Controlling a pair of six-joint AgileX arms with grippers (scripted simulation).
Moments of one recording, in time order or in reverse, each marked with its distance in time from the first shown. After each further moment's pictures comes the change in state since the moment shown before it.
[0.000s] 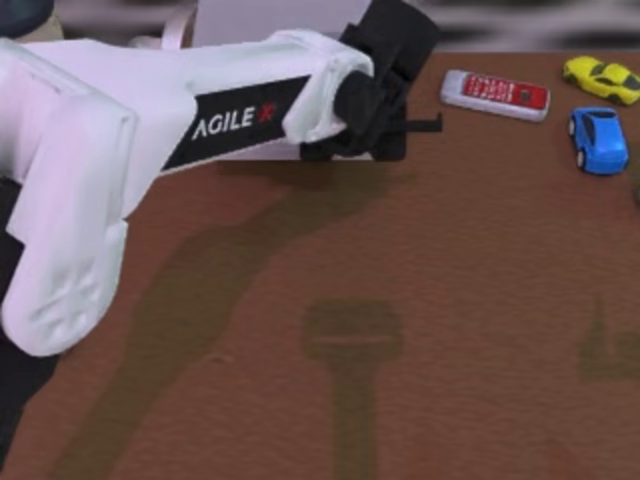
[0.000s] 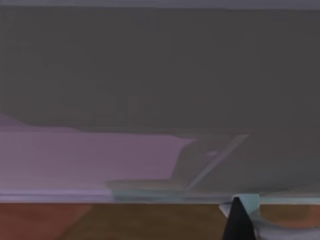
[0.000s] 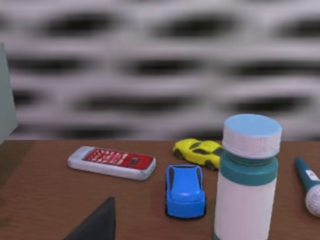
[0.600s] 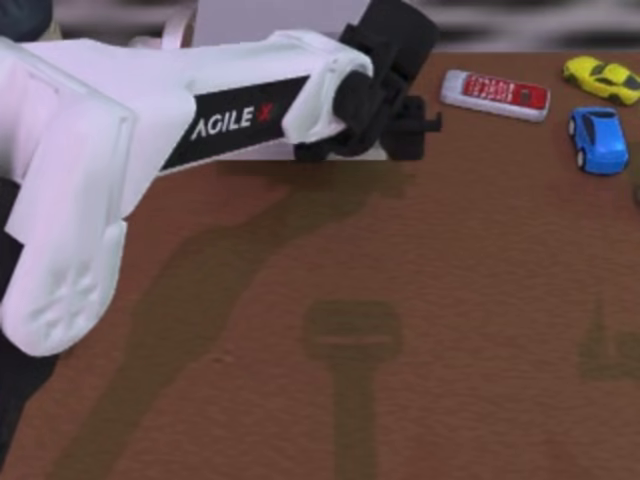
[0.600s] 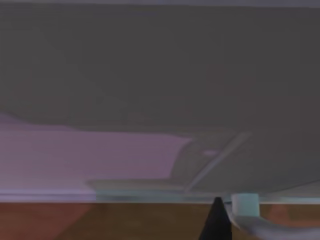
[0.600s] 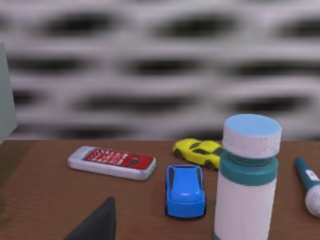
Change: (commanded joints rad) left arm 0.000 0.000 0.000 0.000 0.000 0.000; right arm 0.000 0.000 0.000 0.000 0.000 0.000
